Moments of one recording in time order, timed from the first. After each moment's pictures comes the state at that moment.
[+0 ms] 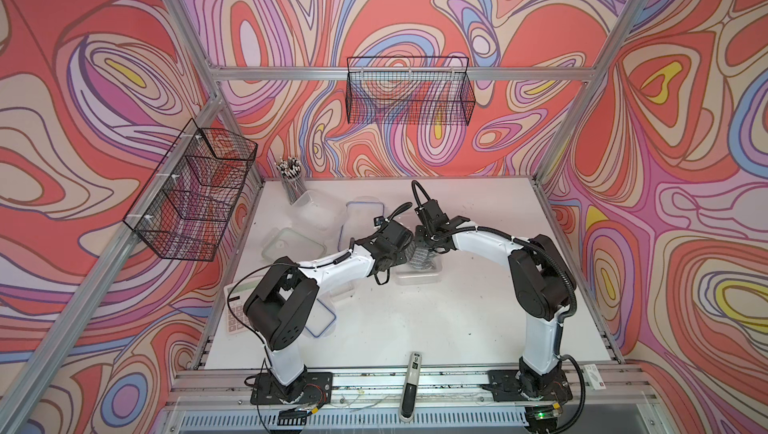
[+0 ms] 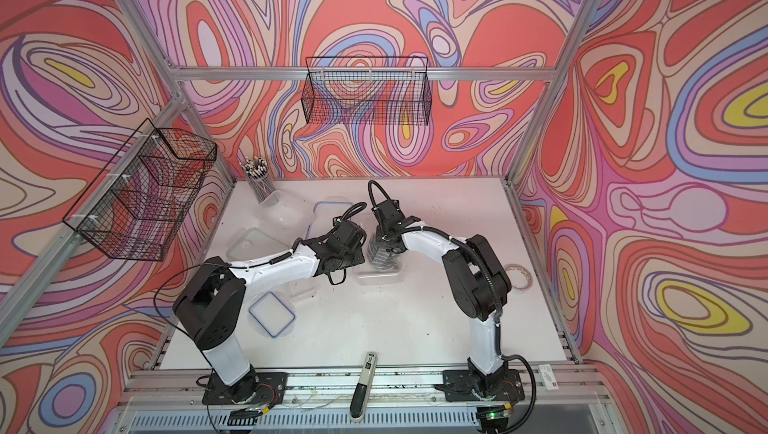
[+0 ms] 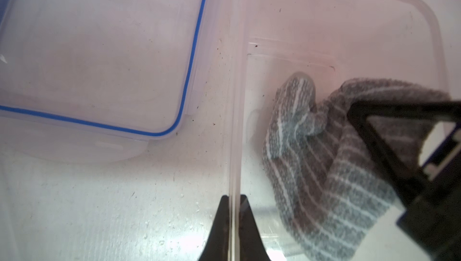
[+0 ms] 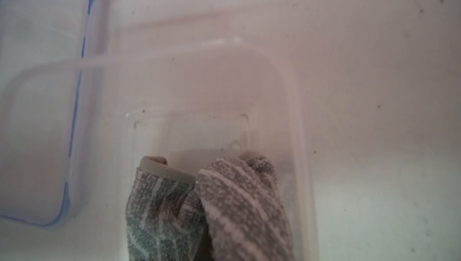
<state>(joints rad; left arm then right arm) -0.73 1.78 1.17 -0.38 -0.26 -0.87 0.58 1.96 1.37 -0.46 0.16 0.52</state>
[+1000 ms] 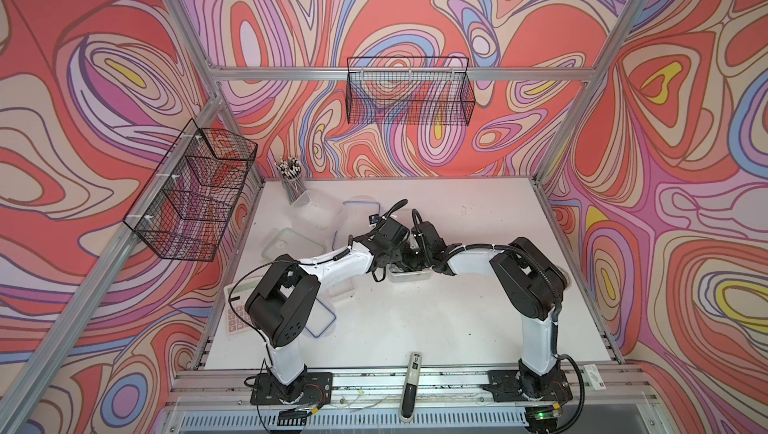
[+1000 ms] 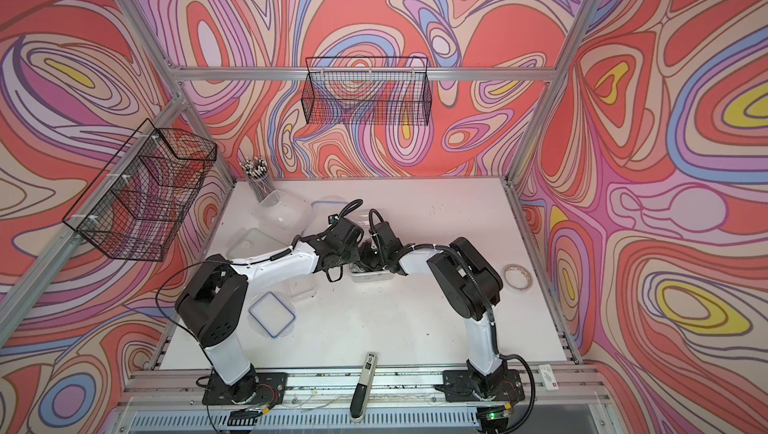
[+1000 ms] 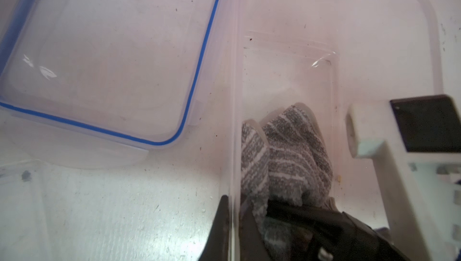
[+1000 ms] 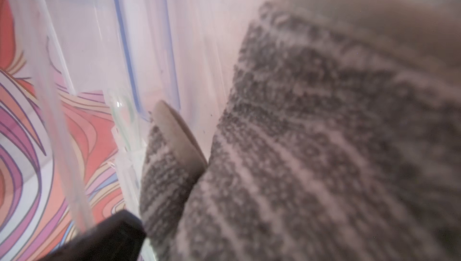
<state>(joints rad) -0.70 1.78 1.18 -0.40 -0.28 -0.86 0.62 2.01 1.11 0.18 -0.41 1.08</state>
